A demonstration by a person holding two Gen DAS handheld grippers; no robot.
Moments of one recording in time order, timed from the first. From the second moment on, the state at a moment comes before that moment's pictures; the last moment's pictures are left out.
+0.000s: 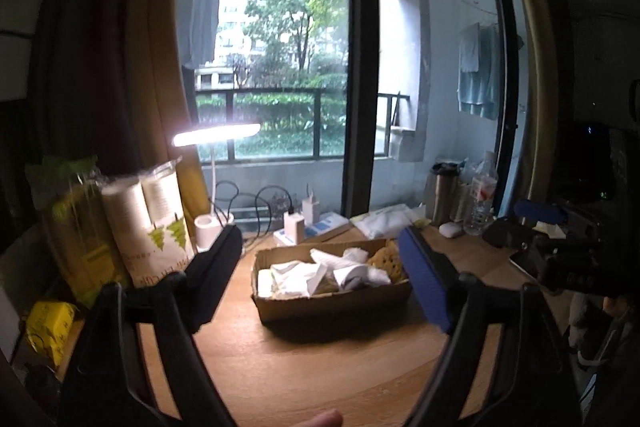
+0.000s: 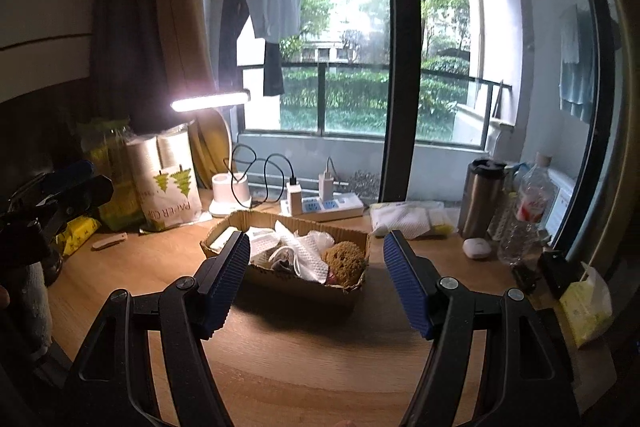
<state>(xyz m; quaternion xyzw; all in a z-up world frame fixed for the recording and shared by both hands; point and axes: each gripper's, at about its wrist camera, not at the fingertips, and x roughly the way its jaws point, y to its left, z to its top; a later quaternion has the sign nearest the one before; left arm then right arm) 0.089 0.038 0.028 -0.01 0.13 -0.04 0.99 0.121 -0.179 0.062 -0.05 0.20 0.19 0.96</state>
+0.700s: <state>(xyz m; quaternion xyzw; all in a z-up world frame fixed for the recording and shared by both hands) 0.033 0.034 0.089 -0.02 0.06 0.00 1.00 0.057 -0.213 0.121 -0.03 0.11 0.15 0.98</state>
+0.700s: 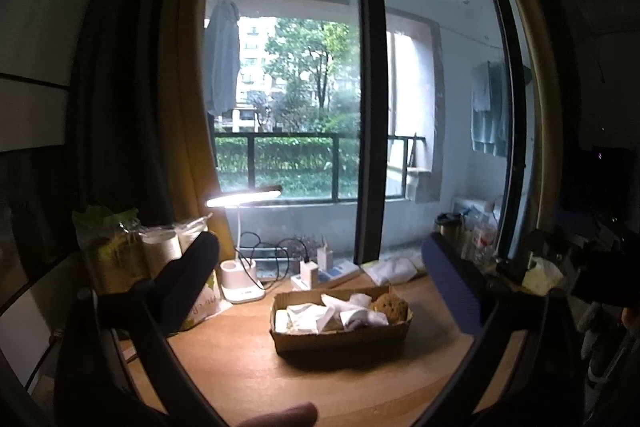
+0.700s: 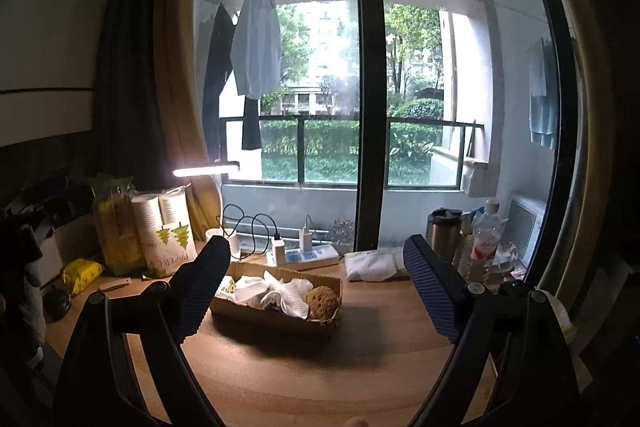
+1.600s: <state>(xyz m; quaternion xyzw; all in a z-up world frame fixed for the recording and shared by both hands) 0.028 0.033 0.091 -0.02 0.05 -0.01 1.00 0.056 -0.212 0.120 -0.03 0.11 0.15 0.98</state>
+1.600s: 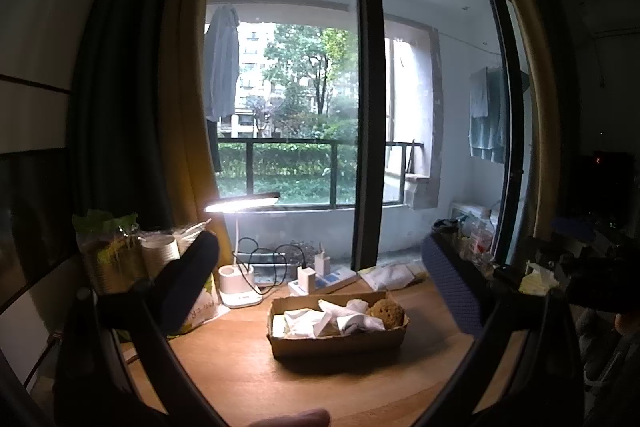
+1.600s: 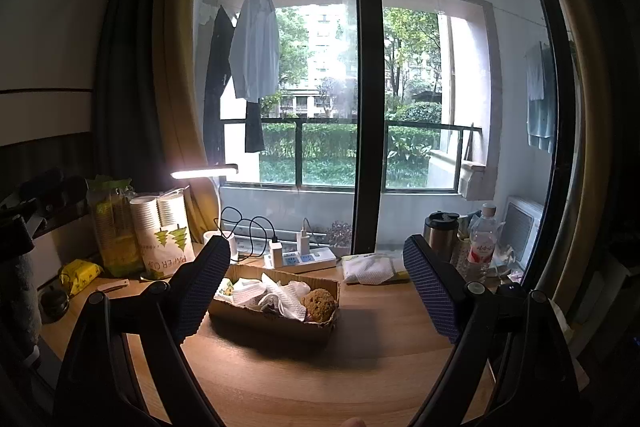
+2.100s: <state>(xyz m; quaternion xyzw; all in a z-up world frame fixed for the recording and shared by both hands) 0.026 0.028 0.092 -0.01 0.05 -0.01 1.00 0.055 -0.214 0.118 -0.03 0.11 0.15 0.98</state>
